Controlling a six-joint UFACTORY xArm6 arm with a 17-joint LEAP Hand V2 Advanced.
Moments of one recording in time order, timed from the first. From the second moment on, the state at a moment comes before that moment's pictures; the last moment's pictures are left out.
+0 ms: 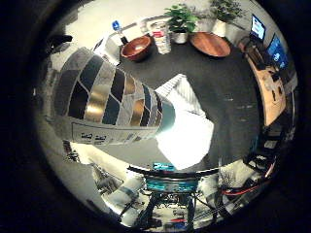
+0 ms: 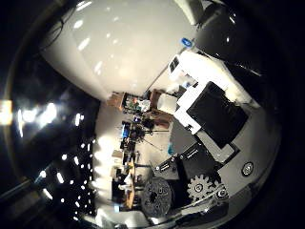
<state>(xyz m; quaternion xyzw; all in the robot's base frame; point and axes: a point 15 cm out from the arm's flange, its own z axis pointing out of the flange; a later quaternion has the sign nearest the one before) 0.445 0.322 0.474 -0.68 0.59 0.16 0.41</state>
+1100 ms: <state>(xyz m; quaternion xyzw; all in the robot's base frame) 0.365 0.552 0.400 -0.69 0.41 0.36 0.48</state>
